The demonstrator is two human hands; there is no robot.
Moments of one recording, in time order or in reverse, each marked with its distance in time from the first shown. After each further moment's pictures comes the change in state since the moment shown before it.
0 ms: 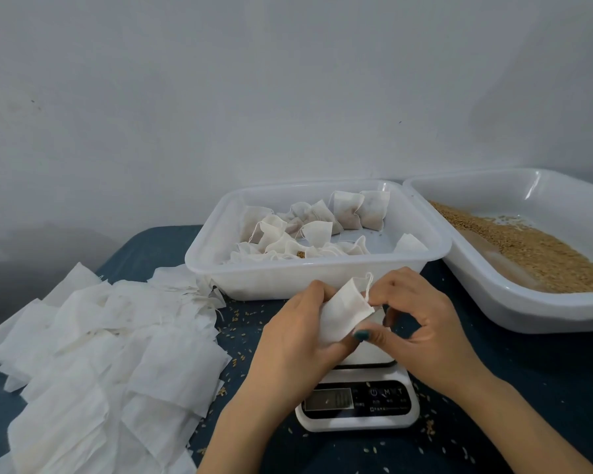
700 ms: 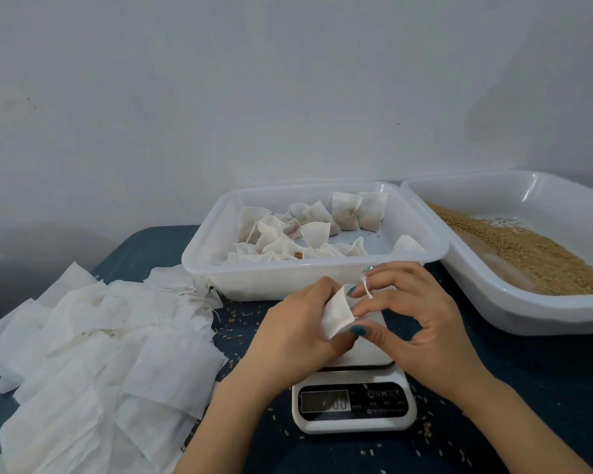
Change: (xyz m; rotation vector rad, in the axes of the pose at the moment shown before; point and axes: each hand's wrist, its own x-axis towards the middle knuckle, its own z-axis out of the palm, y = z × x) left_hand 0.021 -0.009 -0.001 0.113 -0.119 0.047; right_hand 0.001 0.002 -0.004 -0.149 -0.004 -0.050
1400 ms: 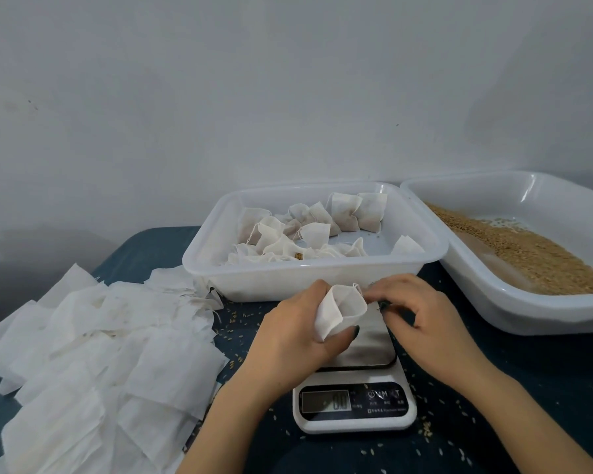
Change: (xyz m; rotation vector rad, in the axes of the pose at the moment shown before) left_hand -0.006 -0.005 0.004 -0.067 0.062 -0.037; right_hand -0.007 0.019 -0.004 -0.007 -0.169 0.373
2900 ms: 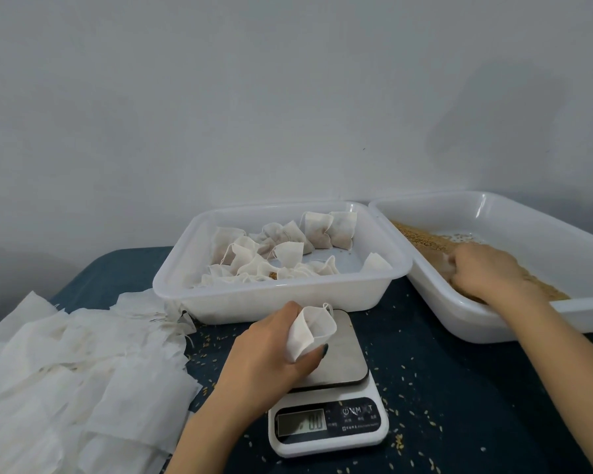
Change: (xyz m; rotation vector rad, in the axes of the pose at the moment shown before) left_hand -0.001 -0.011 0.000 0.042 -0.024 0.023; right_hand 0.067 0.079 -0.115 -1.100 -0.136 0.647
